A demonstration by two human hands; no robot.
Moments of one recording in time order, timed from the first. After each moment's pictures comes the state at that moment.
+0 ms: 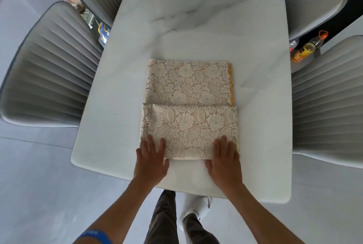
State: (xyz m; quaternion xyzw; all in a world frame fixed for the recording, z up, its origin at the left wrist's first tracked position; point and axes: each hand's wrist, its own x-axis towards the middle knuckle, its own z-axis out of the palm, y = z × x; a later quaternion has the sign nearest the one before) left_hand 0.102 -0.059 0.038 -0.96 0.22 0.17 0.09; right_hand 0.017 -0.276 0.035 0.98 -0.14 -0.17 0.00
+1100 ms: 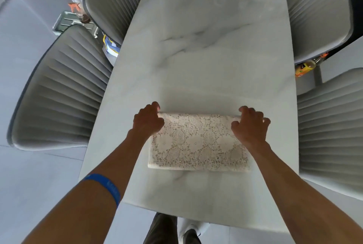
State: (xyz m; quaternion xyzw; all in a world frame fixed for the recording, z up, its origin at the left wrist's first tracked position) left_hand 0.312 -0.079 0.095 -0.95 0.06 0.26 -0.17; right_hand 0.196 -0.358 0.116 0.95 -0.29 -0.11 -0.08
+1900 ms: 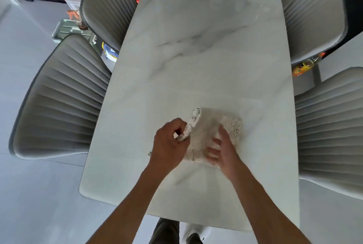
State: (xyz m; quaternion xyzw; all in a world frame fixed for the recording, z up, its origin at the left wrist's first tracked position) left_hand 0.224 -0.116 0.172 -0.83 0.10 0.13 -0.53; right_hand 0.165 -0.282 0.114 0.47 -0.47 -0.13 -0.73
